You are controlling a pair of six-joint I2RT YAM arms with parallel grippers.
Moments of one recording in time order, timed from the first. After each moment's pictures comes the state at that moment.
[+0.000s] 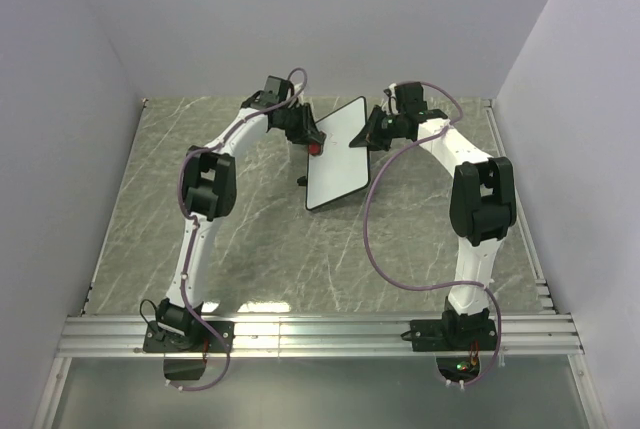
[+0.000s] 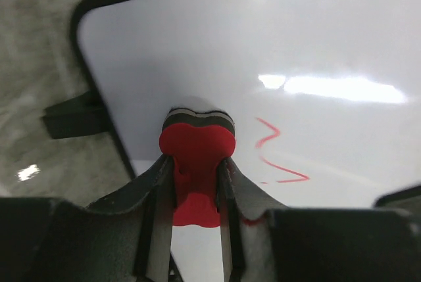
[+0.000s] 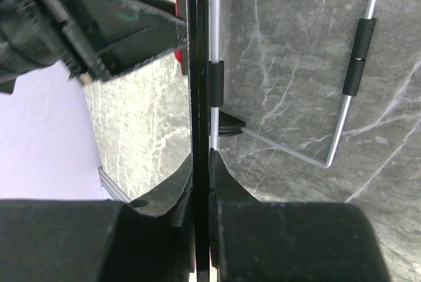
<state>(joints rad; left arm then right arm) -0.34 2.50 2.23 -0.58 0.57 -0.46 0.22 2.01 1.61 -0.45 -0.57 0.62</state>
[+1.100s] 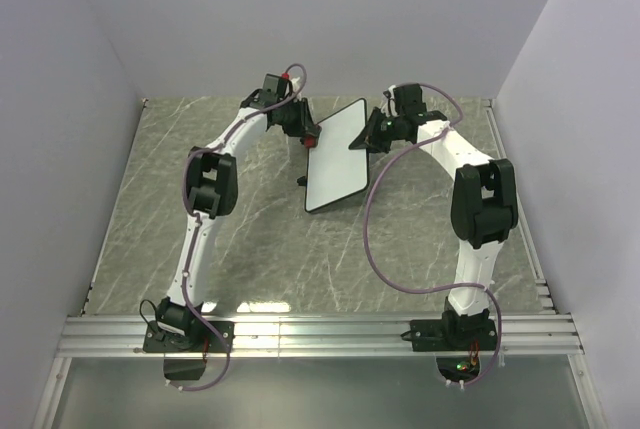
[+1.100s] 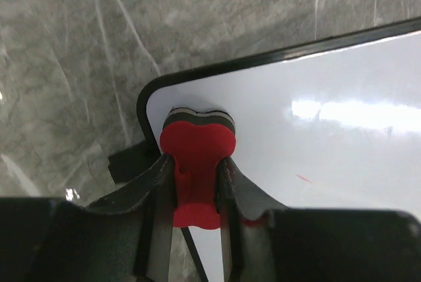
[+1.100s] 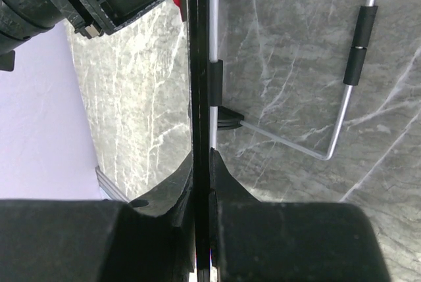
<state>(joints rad) -0.33 2.58 2.33 -0.55 0.47 -0.39 0.24 1.99 1.58 -0.46 -0.55 0.63</state>
